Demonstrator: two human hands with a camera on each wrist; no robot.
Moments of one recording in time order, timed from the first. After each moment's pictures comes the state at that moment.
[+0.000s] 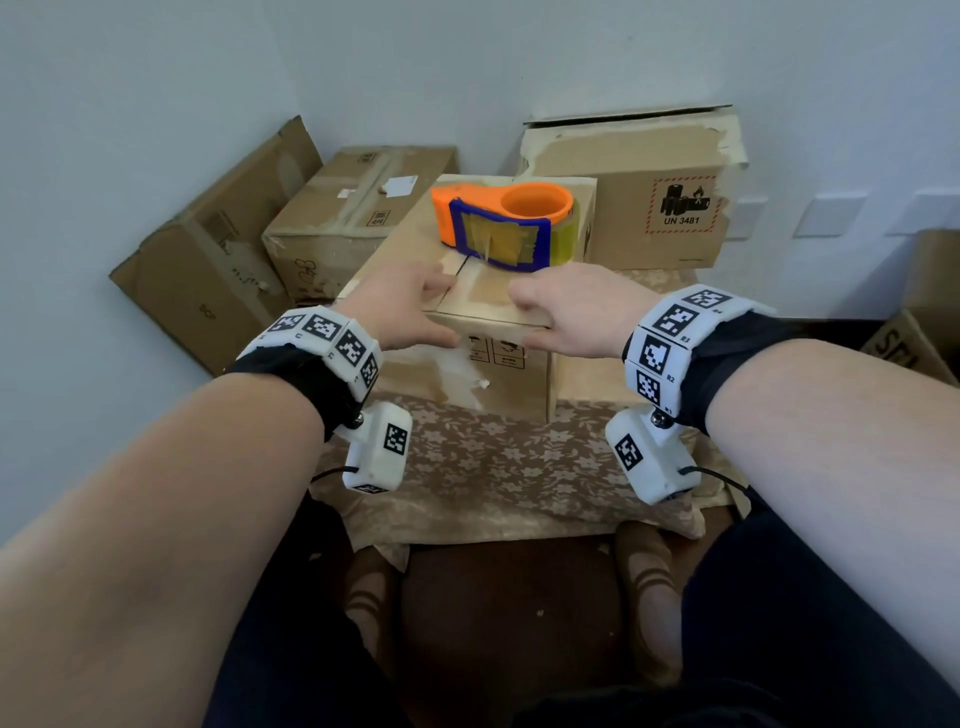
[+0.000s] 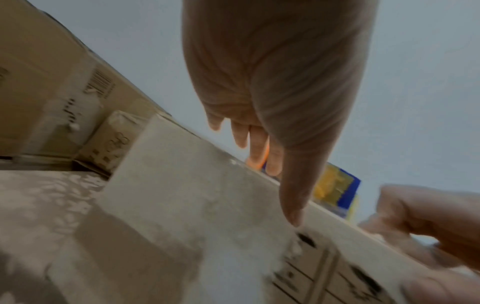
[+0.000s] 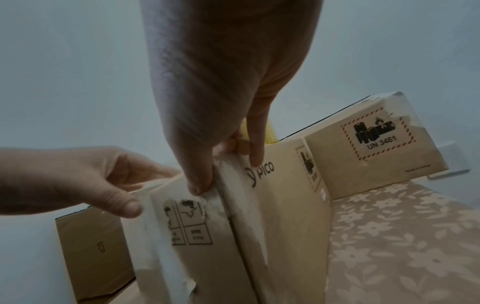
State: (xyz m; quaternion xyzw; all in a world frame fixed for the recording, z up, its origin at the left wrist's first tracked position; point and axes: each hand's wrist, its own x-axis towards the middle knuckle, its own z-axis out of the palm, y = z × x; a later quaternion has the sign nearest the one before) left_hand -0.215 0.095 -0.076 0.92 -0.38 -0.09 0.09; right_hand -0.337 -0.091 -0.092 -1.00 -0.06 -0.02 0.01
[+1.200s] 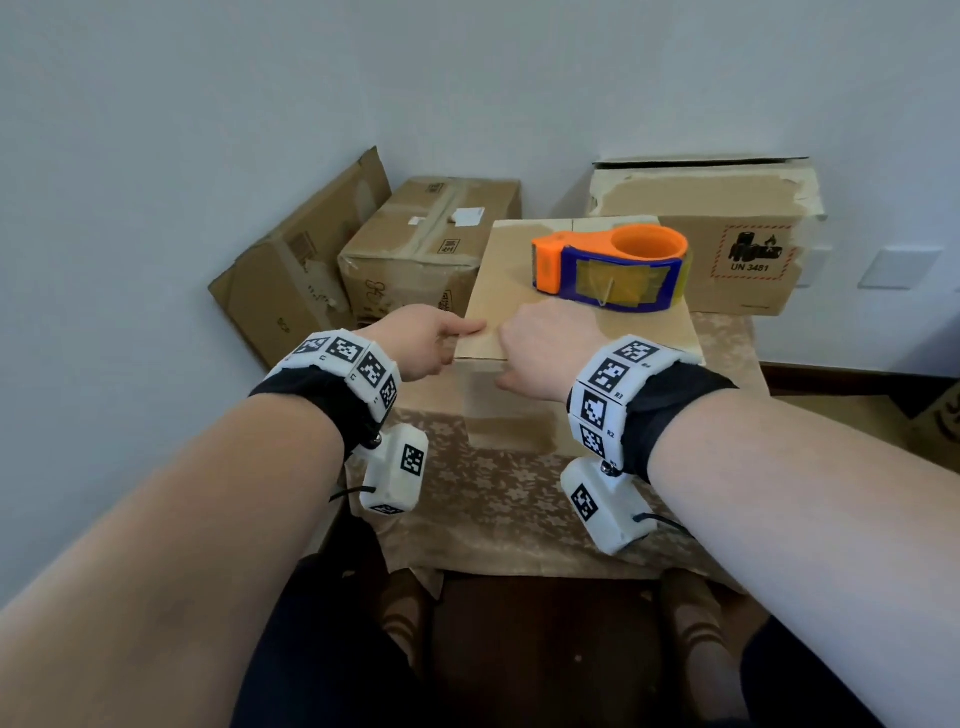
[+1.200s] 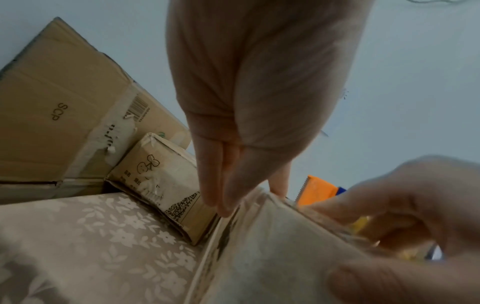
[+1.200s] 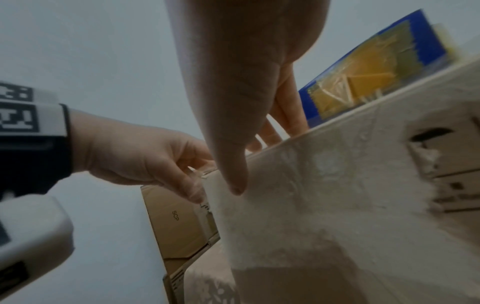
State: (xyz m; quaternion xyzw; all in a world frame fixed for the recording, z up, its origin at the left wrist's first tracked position) left_hand -0.190 0.153 -0.068 0.91 -0.35 -0.18 0.11; right_hand -0.290 0.017 -0.071 -0.99 -0.02 -0.03 -0.10
